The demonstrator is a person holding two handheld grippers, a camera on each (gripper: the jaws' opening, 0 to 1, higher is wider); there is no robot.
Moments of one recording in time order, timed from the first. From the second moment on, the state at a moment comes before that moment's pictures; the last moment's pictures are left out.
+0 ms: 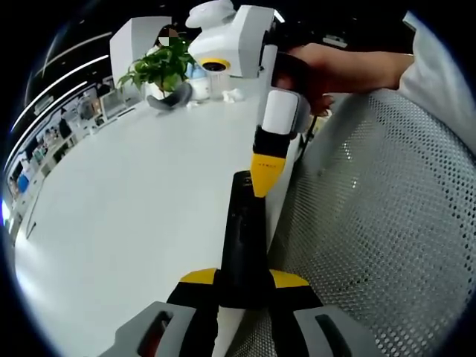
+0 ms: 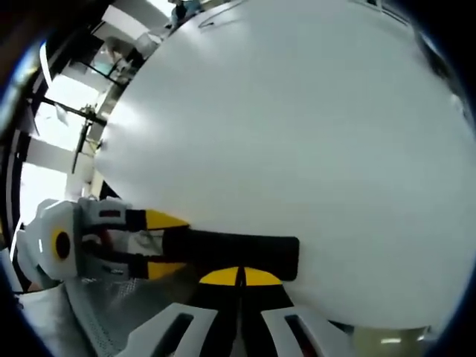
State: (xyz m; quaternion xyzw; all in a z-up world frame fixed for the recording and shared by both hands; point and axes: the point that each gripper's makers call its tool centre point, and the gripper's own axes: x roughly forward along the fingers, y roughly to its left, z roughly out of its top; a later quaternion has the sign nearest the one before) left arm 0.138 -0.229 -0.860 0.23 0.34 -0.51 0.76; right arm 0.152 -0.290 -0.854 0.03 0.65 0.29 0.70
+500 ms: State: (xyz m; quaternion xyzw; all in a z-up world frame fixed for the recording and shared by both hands) left arm 0.137 -0.229 -0.861 0.23 0.34 -0.51 0.76; right arm 0.151 -0.291 -0.856 0.04 0.66 0.29 0.70
